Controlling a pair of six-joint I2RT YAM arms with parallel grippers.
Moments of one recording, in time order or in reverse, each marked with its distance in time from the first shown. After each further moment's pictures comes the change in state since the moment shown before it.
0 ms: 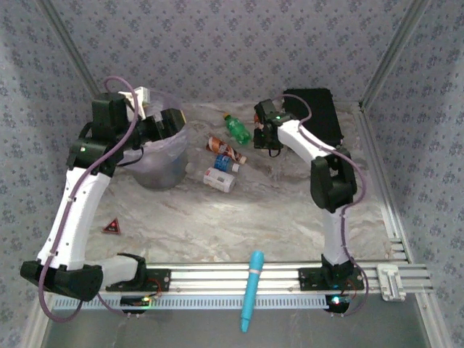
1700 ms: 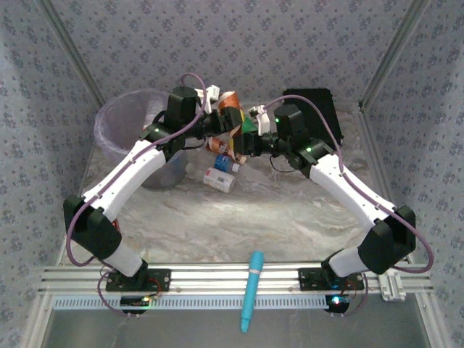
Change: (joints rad) left arm -0.303 0.346 0.009 0.433 0.135 -0.262; right arm 0.134 -0.617 -0.430 0.463 -0.602 -0.023
